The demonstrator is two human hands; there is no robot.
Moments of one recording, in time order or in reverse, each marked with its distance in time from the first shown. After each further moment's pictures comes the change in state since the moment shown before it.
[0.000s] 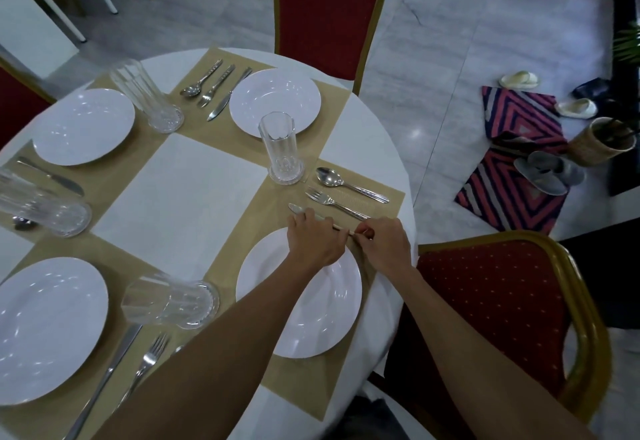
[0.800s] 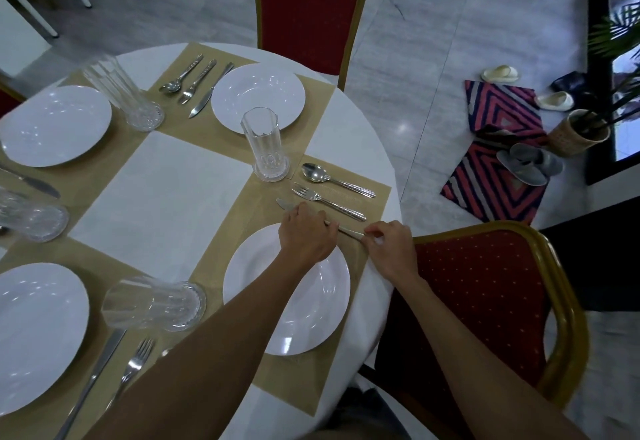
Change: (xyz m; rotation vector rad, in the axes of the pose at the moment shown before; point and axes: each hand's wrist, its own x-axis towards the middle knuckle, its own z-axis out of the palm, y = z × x) left_hand 0.005 0.005 0.007 -0.129 0.082 0.030; right_hand -0.019 0.037 -0.008 0.097 0.044 0.072
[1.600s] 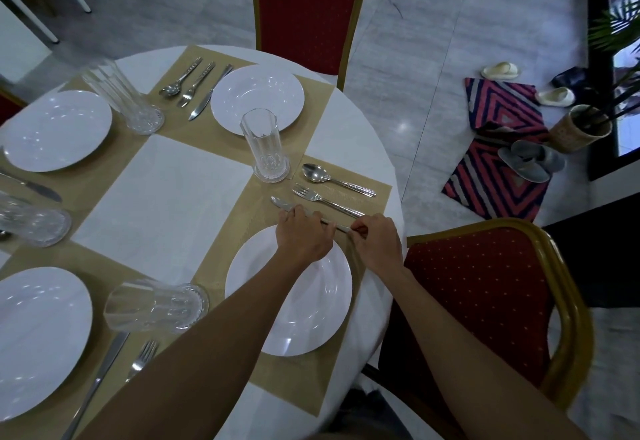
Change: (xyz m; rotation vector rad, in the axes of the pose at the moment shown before) left_hand 0.005 -0.007 0.000 0.148 -0.096 0.017; right_hand 0.007 -0.030 0.012 -0.014 0.019 -0.036
